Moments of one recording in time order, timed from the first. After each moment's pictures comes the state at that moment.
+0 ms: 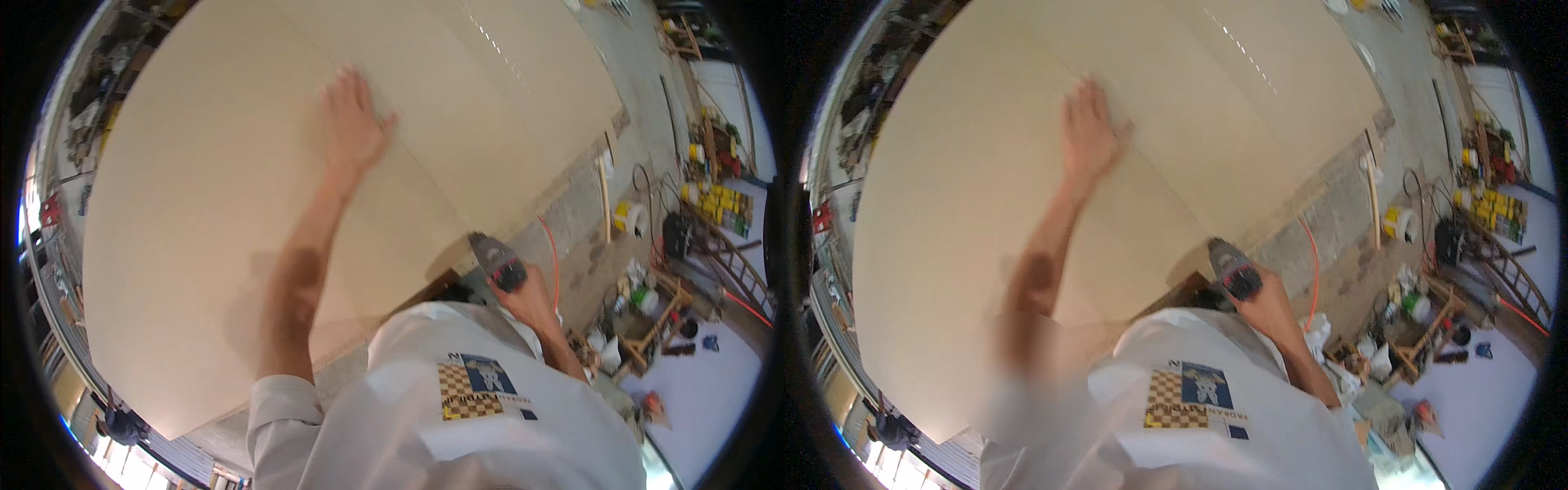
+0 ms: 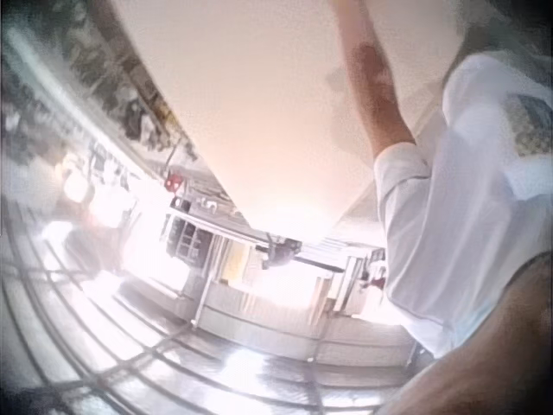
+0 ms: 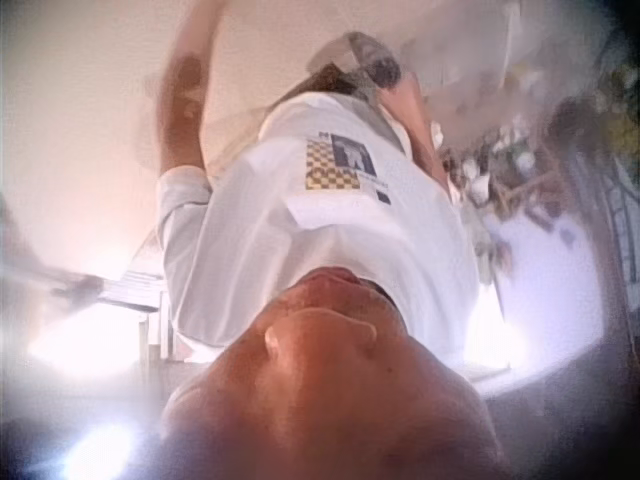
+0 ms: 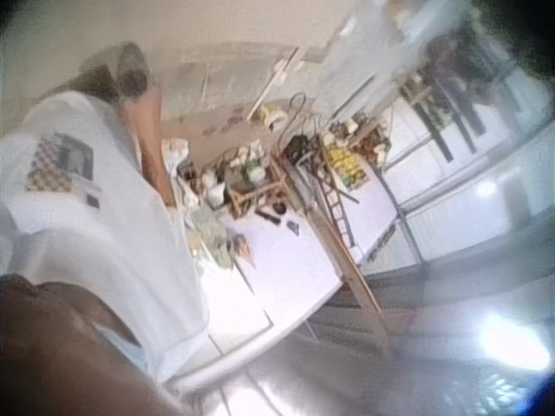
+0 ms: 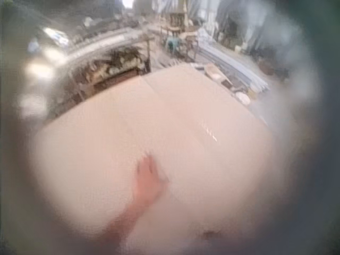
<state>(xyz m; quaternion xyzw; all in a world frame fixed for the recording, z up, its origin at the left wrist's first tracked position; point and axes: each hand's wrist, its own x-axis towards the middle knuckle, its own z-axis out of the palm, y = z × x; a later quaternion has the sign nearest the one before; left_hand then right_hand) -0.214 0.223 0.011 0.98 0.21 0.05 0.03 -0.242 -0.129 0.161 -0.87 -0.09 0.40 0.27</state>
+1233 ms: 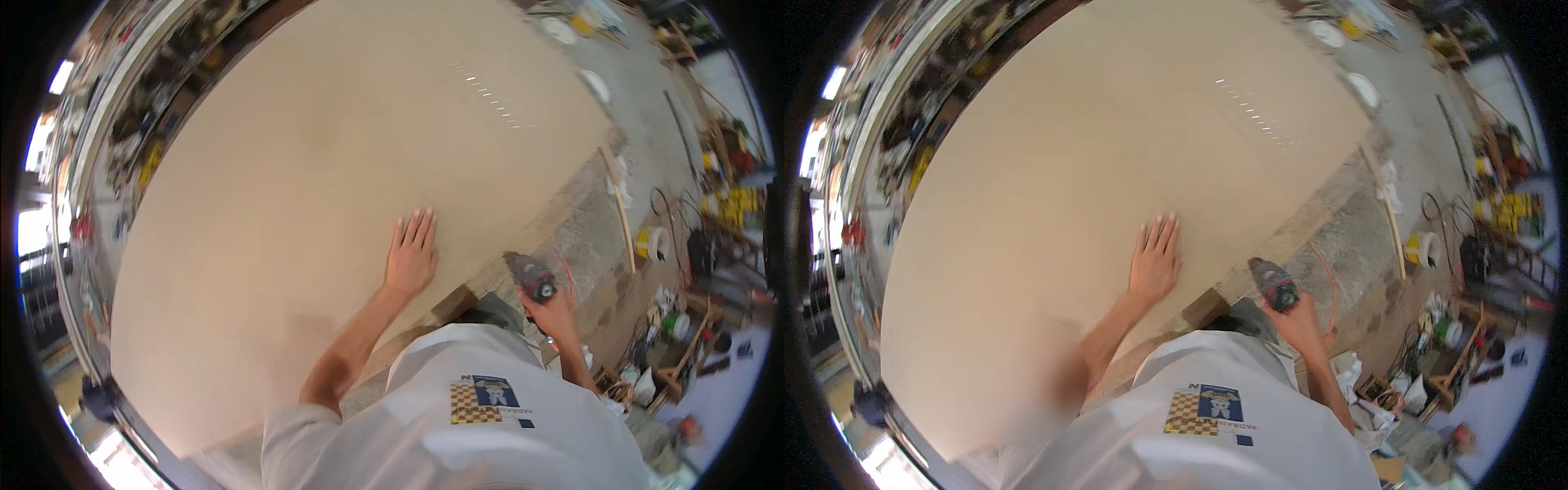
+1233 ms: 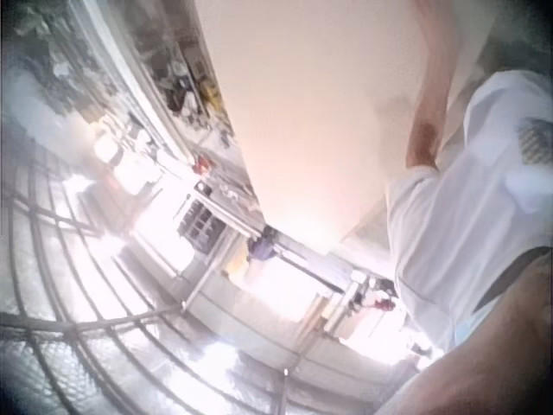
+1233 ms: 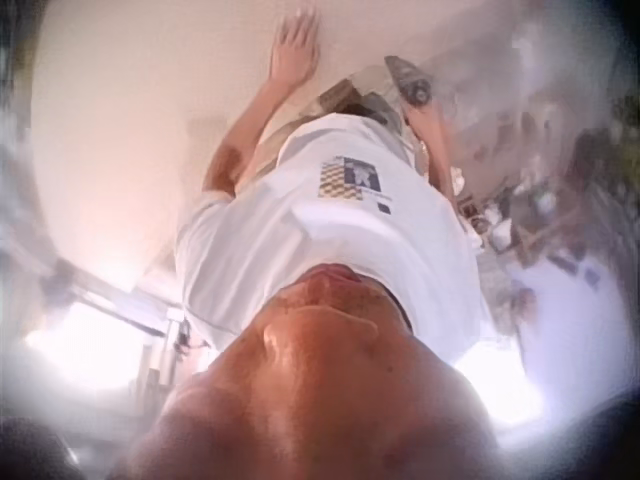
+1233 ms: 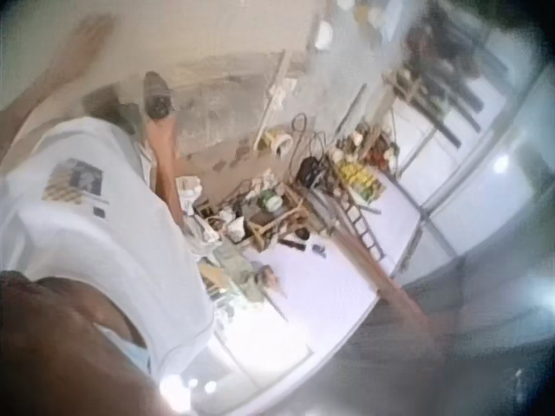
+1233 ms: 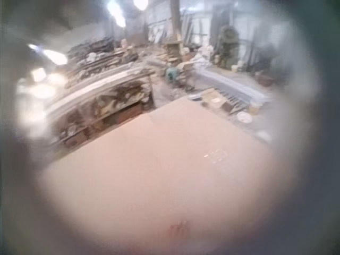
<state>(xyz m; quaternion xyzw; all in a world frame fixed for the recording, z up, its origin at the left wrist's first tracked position) -0.343 0.084 0.038 0.99 0.05 -0.03 0.15 -0.267 -0.206 0.147 -0.86 0.00 0.32 0.40</state>
